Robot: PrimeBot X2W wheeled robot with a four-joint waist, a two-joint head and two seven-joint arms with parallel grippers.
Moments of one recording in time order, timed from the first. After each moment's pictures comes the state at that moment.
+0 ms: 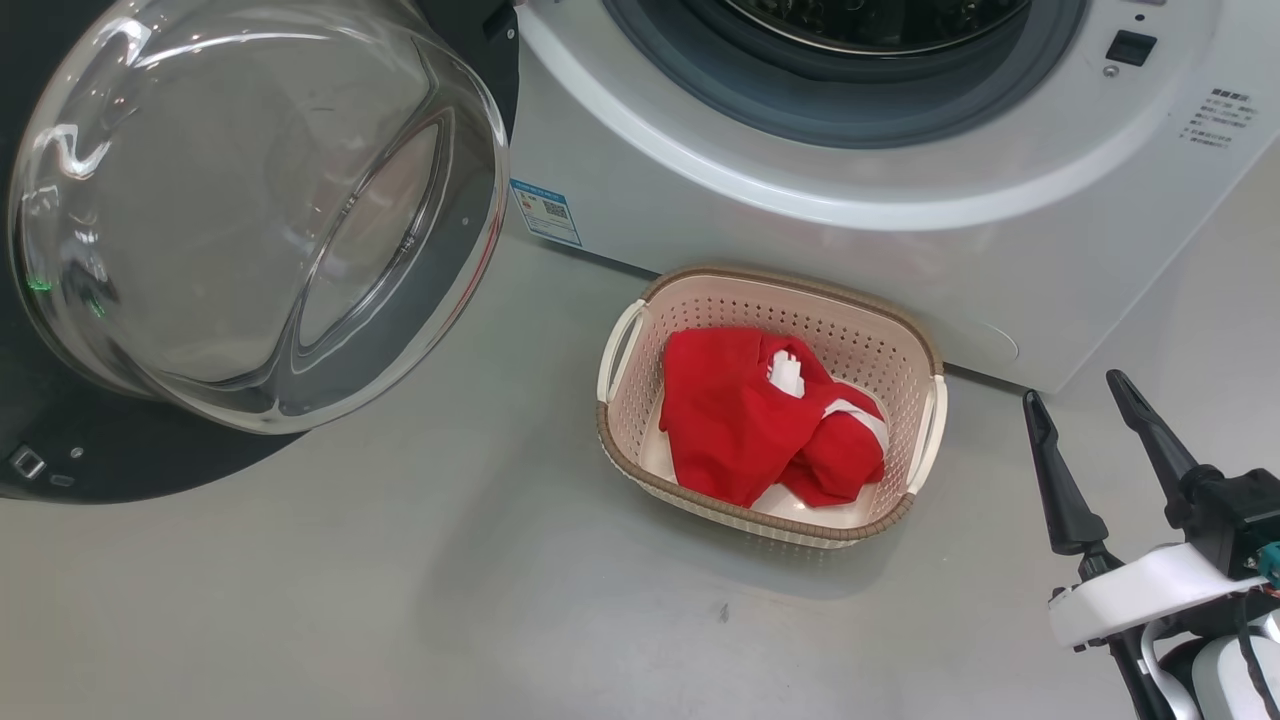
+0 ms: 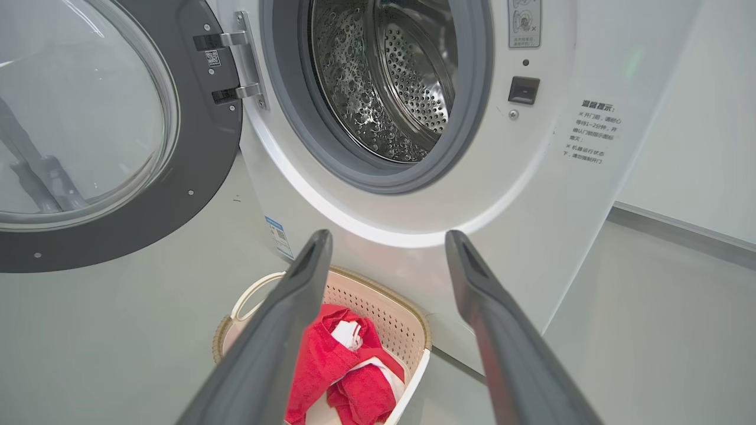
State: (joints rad) left arm -0.35 0.36 0.34 0.29 -1.52 0.11 0.18; right arm 0.05 -0.23 0.10 -0.10 0.26 0.05 -0.09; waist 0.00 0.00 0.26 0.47
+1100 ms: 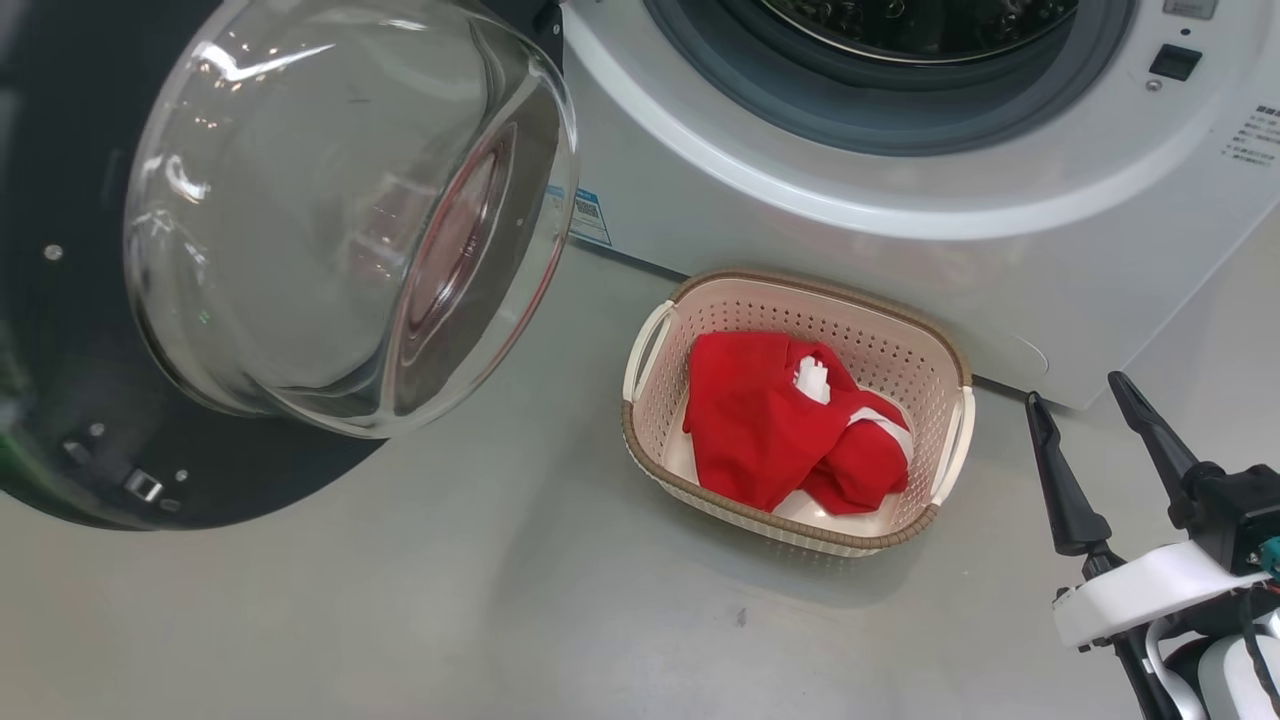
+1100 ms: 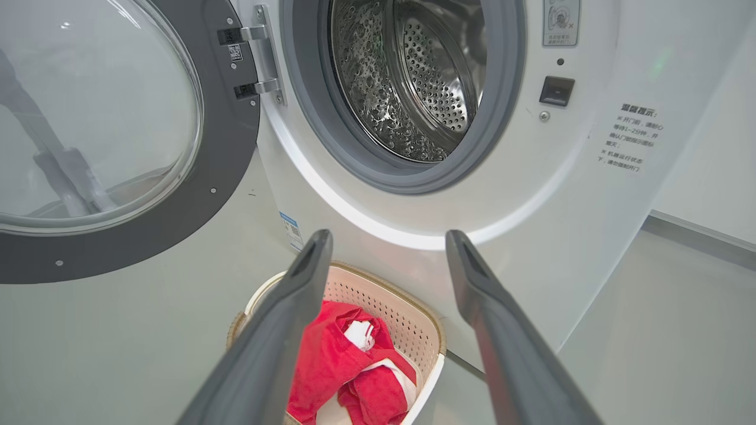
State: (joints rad) left arm -0.29 0.36 0.32 0.30 -1.72 -0.06 0.48; right arm 0.05 -0.25 0.10 -0.11 0.27 0.05 -0.07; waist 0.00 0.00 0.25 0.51
